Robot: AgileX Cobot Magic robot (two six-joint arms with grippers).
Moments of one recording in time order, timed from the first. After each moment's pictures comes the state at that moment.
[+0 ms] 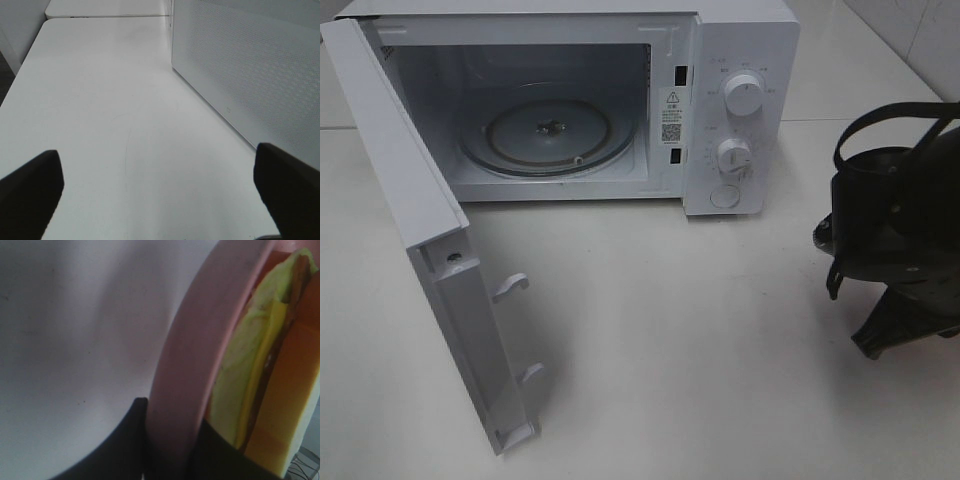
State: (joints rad) left arm 0.02 0.00 -0.50 -0.05 1.04 0.04; right arm 0.64 1.74 -0.72 -0.92 1.04 0.95
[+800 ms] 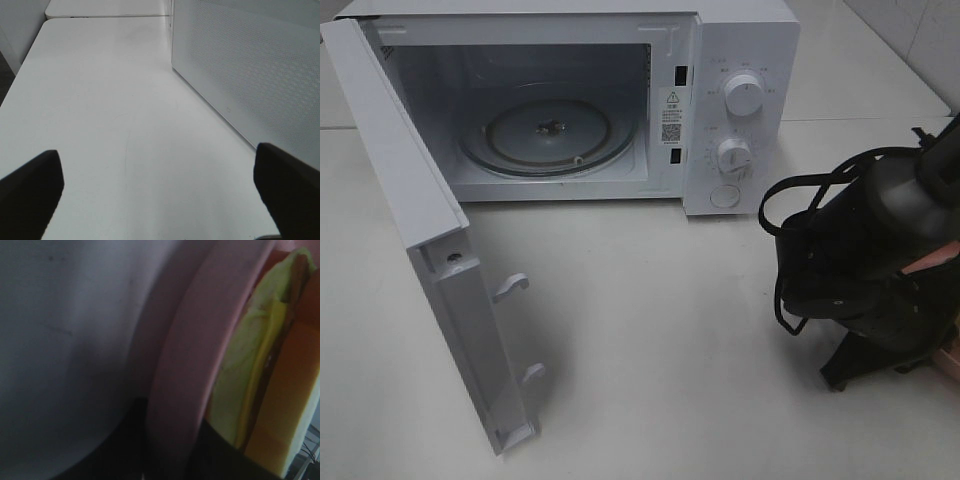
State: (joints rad) left arm 0.02 0.00 -0.50 -0.05 1.04 0.04; right arm 0.58 2.04 -0.80 -0.94 0.96 1.07
